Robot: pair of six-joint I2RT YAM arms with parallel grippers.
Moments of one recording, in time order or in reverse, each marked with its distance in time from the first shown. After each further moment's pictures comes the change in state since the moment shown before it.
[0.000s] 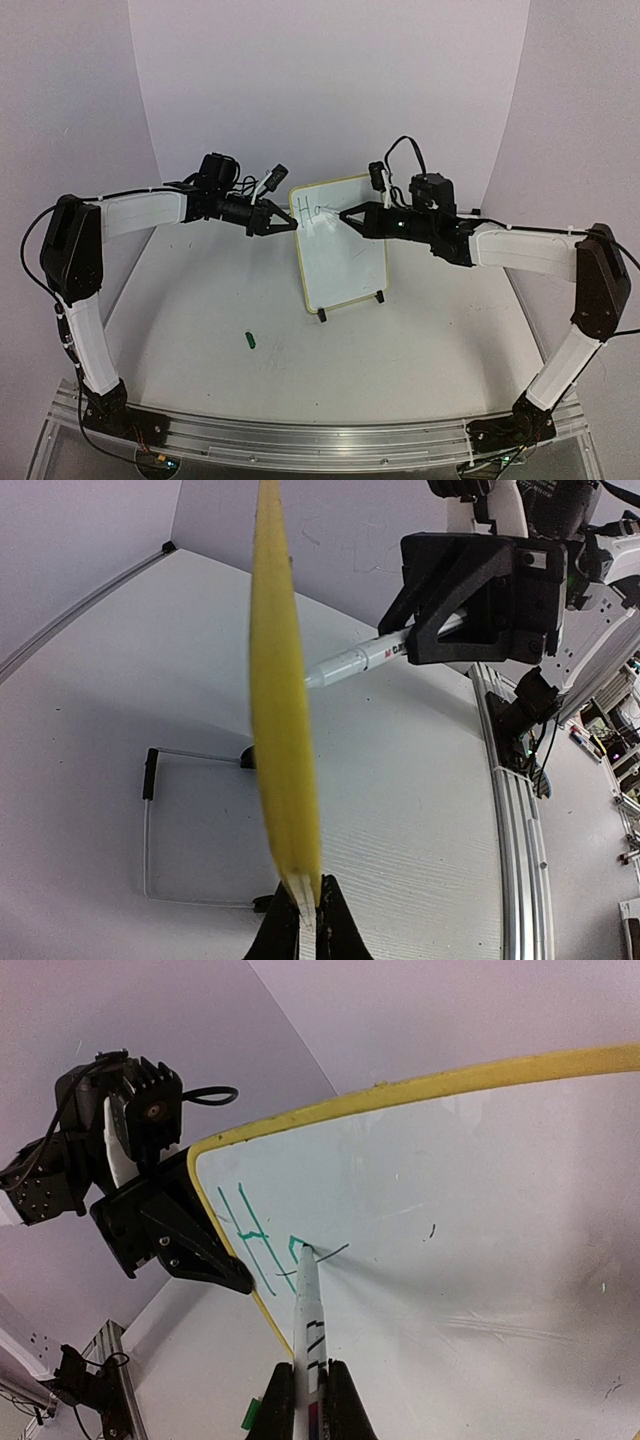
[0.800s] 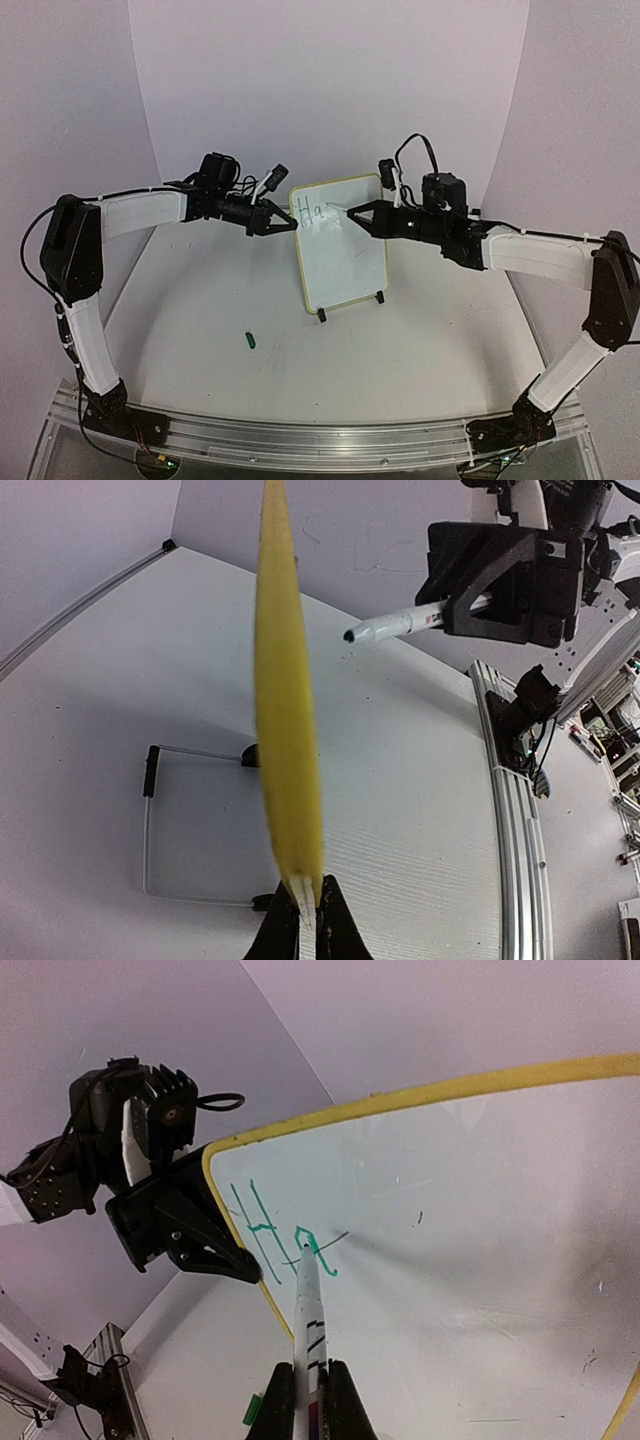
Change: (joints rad) left arm 0.000 0.000 0.006 -0.011 -0.003 0.002; right arm 0.000 -0.082 -0.054 -0.005 0.016 -0.001
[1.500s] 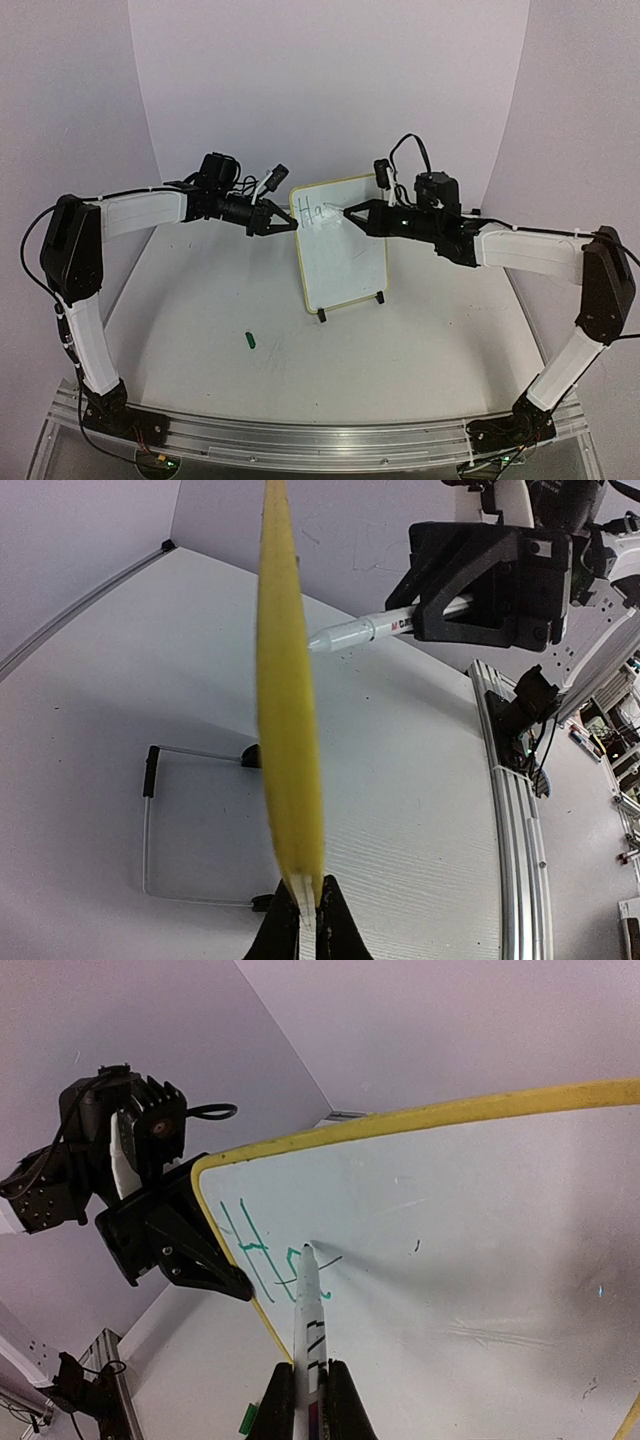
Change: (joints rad) left arm -0.002 0.000 0.000 0.000 0.000 0.000; right arm 0.000 0.046 0.040 0.001 0.008 0.000
